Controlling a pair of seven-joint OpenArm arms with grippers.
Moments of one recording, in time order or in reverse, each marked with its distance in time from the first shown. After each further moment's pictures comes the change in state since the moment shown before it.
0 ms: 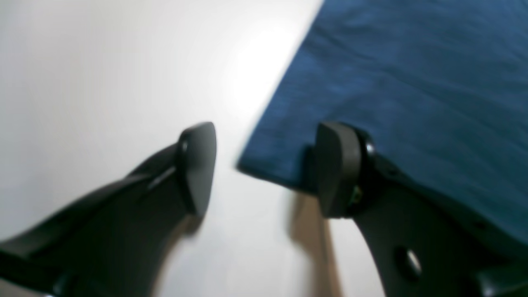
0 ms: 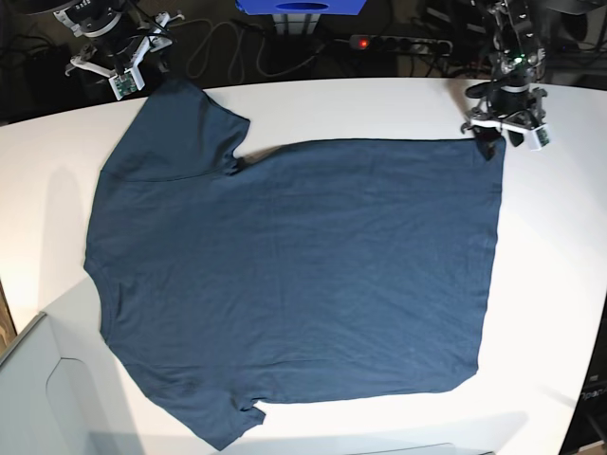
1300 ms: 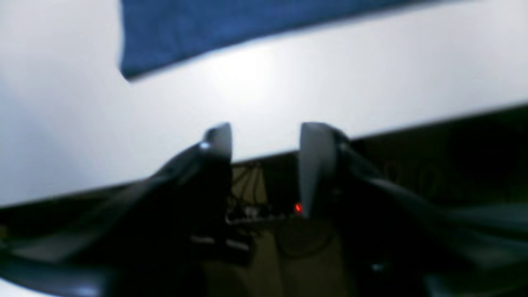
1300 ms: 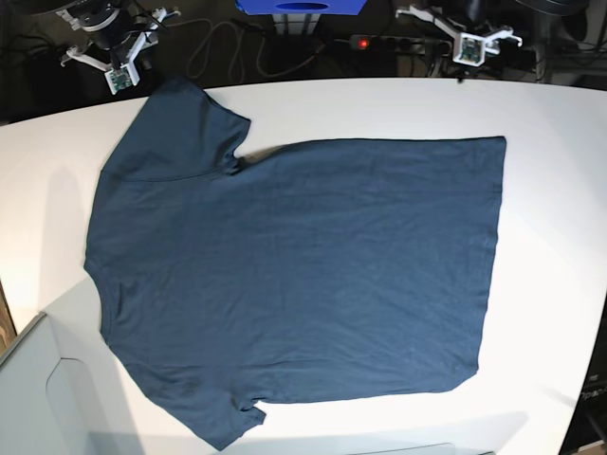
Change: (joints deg) left arm 33.2 -1.2 15.6 24.8 24.6 1.4 -13.9; right arm -2.5 0.9 -1.1 0.0 0.0 -4.3 -0.7
